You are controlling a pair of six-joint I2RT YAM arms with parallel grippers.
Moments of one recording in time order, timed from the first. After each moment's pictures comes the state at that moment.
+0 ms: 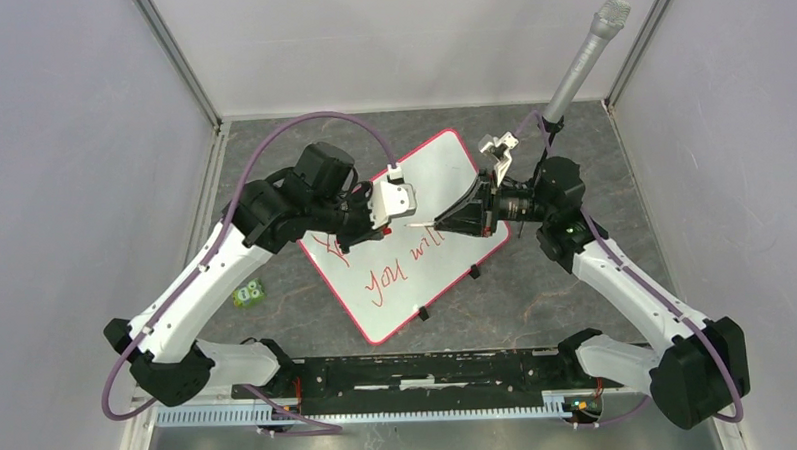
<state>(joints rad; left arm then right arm) -0.77 1.26 1.56 -1.11 0.31 0.57 0.42 1.11 0.82 0.26 -1.02 0.51</state>
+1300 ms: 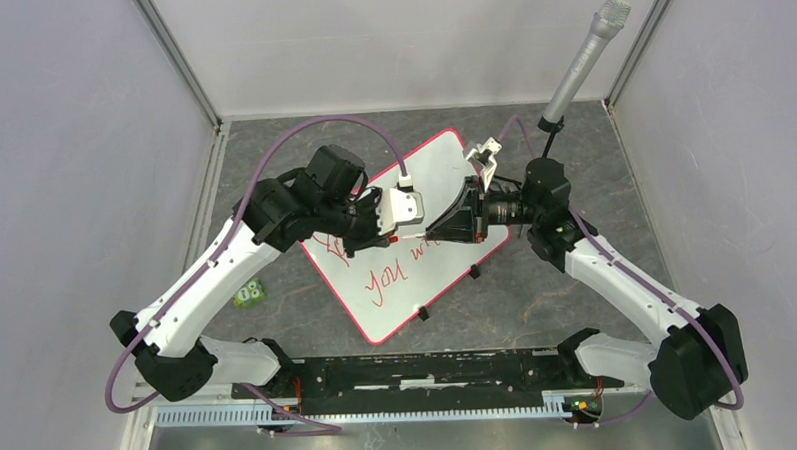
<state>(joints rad) -0.81 1.30 1.57 -1.12 0.35 0.58 0.48 1.15 0.81 0.29 -1.05 0.54</state>
